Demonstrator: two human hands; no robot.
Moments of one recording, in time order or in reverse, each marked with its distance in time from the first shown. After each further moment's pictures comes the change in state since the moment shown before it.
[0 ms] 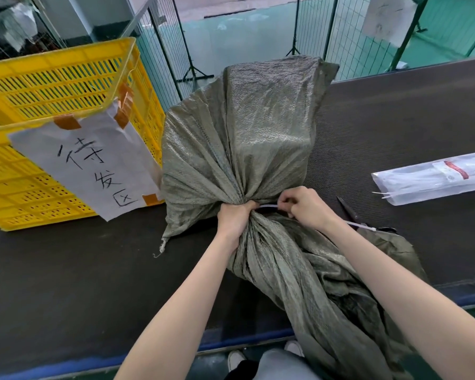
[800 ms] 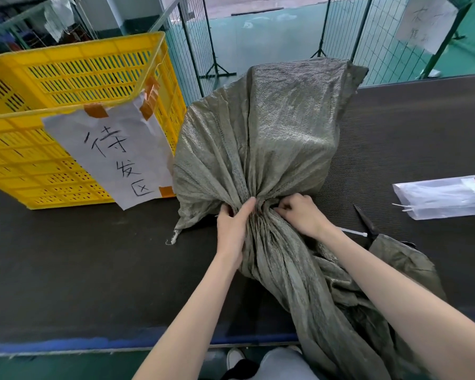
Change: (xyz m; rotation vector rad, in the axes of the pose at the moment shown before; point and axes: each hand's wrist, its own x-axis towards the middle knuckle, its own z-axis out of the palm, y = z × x) left_hand -0.032 -0.007 -0.028 -0.331 0.074 0.031; right_hand 0.014 -0.017 0.030 -0.085 -0.059 -0.001
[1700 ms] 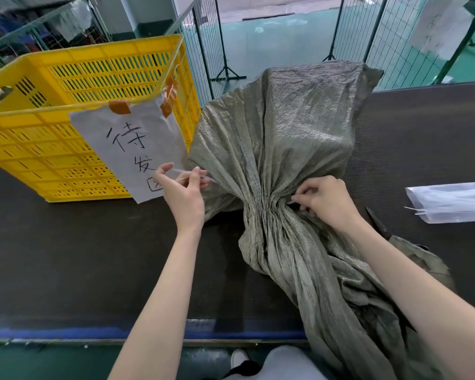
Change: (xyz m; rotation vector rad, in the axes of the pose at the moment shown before) left_hand 0.020 0.082 -0.062 0.133 0.261 0.575; right_hand -0.026 -0.025 -0.035 0.209 0.196 -0.092
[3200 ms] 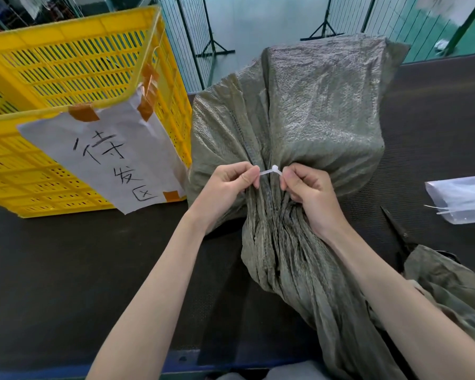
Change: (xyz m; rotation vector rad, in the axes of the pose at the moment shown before) left_hand 0.039 0.008 0.049 0.155 -0.967 -0.086; right_hand 0.036 -0.037 0.044 0.746 0.022 -0.167
